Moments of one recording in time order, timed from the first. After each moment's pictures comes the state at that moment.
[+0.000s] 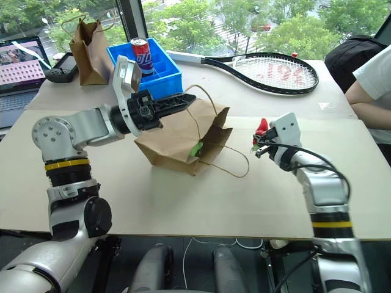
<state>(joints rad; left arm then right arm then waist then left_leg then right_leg) -0.99 0.26 0.41 0.19 -1.35 1.43 -0.25 -0.44 -0.68 -0.07 -0.18 0.33 0.60 0.62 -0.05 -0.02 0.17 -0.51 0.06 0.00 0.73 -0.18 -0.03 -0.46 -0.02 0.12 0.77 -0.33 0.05</state>
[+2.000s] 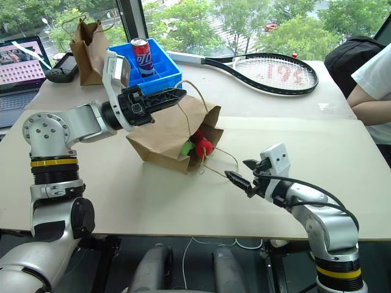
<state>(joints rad) -0.95 0.40 0.28 0.21 -1.31 1.28 -0.41 -0.13 -0.57 -0.04 -0.47 0.46 0.74 0.61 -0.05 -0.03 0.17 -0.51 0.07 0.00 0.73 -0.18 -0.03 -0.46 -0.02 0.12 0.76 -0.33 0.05</state>
